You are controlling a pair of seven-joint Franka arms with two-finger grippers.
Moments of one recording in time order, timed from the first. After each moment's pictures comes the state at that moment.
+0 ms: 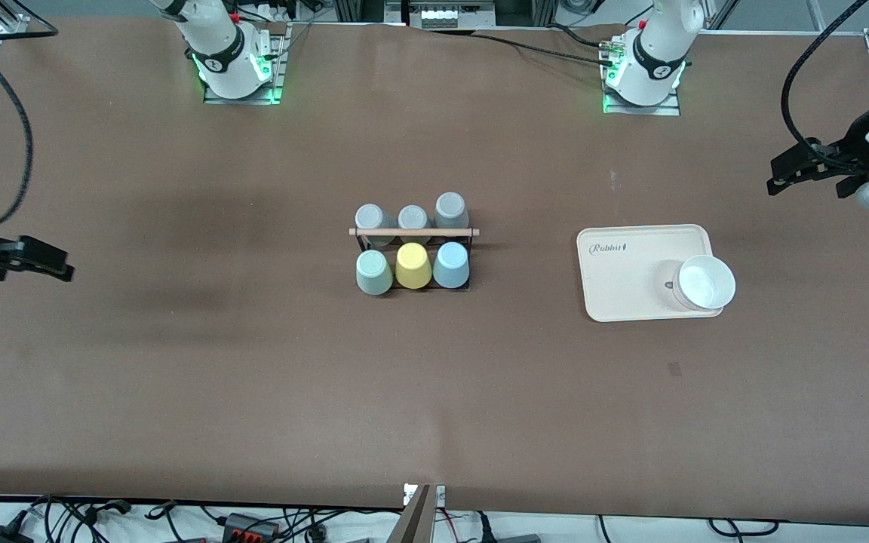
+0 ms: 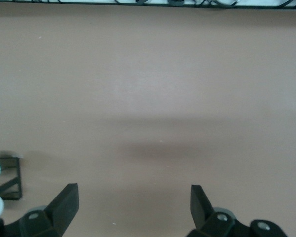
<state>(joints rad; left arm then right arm) 0.13 0.04 -0.16 -1.50 -0.01 1.51 -0.01 -0.03 0.36 -0.01 -1.20 0.00 1.60 -0.05</state>
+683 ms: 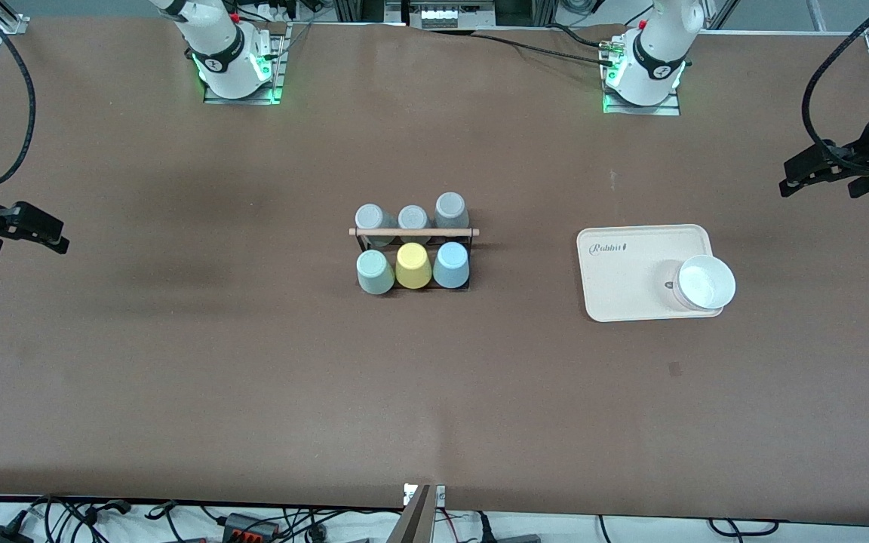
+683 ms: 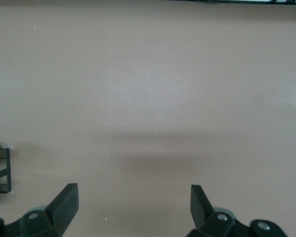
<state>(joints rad) 0.16 0.04 -0.15 -1.50 -0.01 1.52 -0.01 -0.02 0.13 -0.02 -1.55 -0.01 1.77 -0.05</state>
